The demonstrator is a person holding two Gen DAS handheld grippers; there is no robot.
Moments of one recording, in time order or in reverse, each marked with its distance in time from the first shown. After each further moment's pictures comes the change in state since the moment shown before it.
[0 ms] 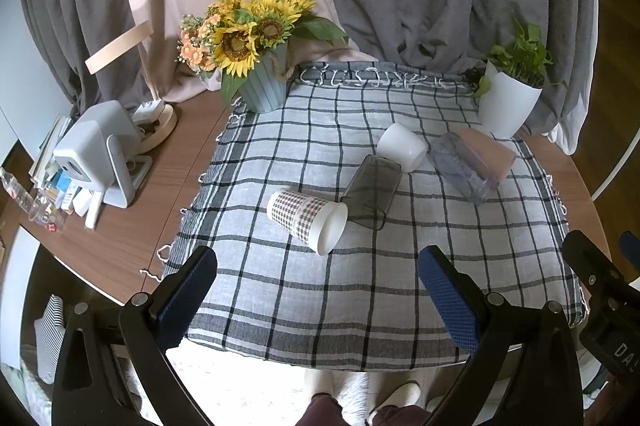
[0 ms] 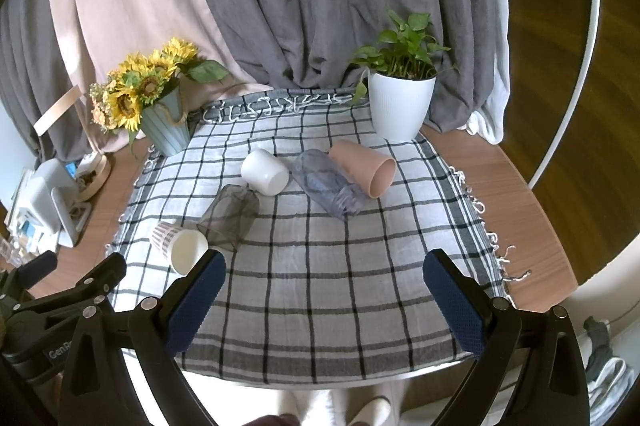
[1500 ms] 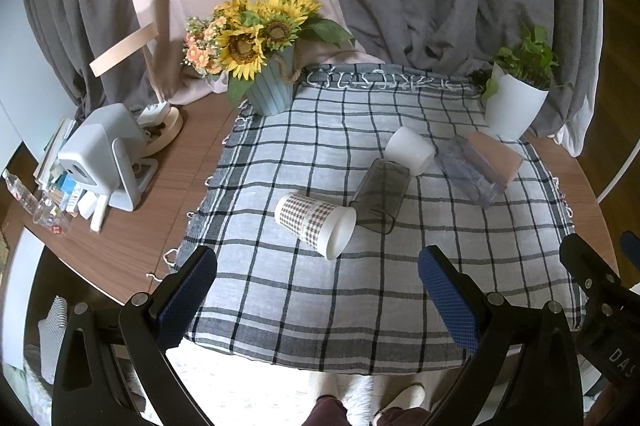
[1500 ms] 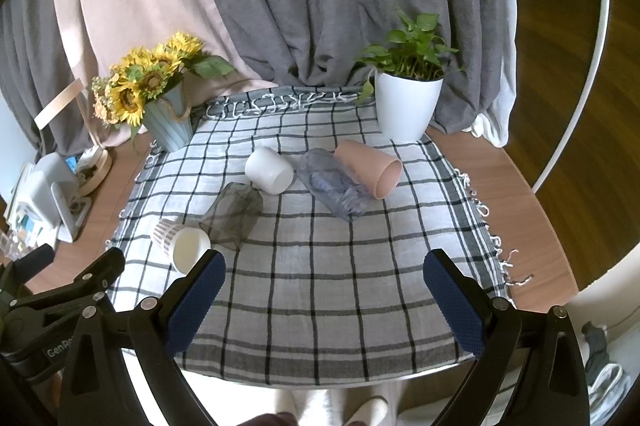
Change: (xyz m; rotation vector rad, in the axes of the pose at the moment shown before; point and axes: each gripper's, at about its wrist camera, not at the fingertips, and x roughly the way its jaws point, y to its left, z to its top) left arm 0.004 0.012 0.007 -0.004 0.002 0.021; right arm 0.012 0.007 -0.002 -0.014 0.009 0.013
